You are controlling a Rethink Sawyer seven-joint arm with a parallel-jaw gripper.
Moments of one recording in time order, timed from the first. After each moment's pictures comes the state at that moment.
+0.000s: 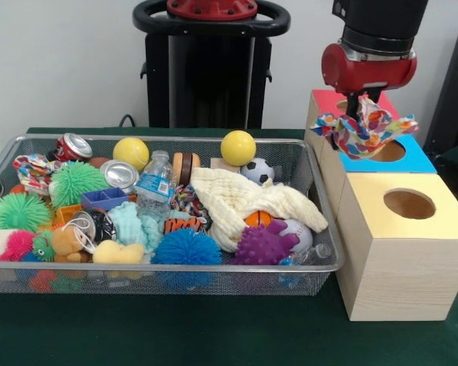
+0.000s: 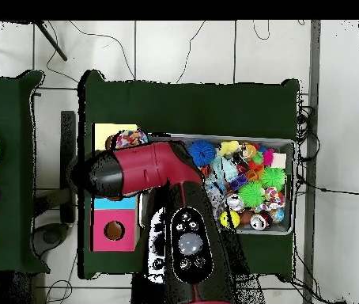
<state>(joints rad) -0.08 -0.76 0.14 1.57 -0.23 0.75 1.58</state>
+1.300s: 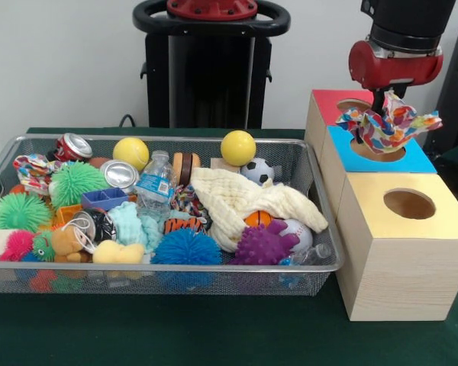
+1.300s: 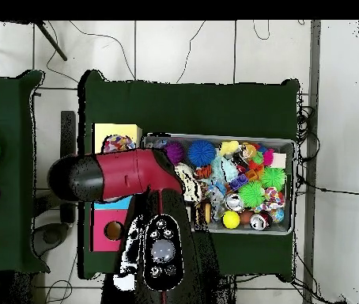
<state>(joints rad) 0.03 -0.74 0.04 1.56 -0.11 0.75 1.58</state>
